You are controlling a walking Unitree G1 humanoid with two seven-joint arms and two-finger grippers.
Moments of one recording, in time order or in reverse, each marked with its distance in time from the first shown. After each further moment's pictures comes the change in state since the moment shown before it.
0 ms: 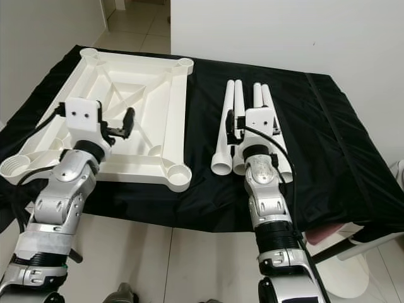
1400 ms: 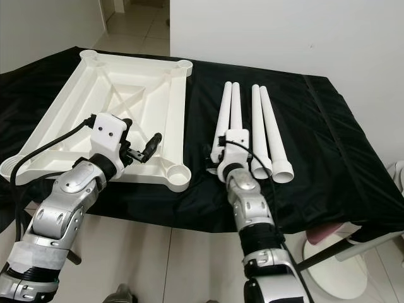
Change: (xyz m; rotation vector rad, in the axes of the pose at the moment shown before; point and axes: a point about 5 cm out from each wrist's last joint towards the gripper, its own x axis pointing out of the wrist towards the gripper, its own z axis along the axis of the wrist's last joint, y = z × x) left arm -0.016 -0.024 -0.007 0.082 0.062 -0.321; right arm -0.017 0.044 -0.054 0.223 0.425 0.155
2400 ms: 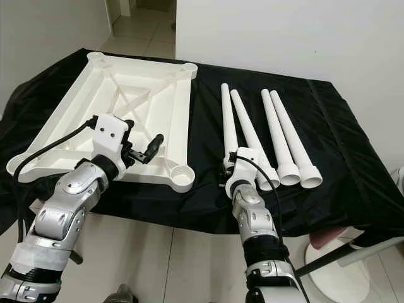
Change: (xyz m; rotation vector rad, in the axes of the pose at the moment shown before) left arm 0.001 -0.003 -0.001 -0.019 0.004 -0.001; right arm -0.010 -0.027 -0.029 0.061 0.088 -0.135
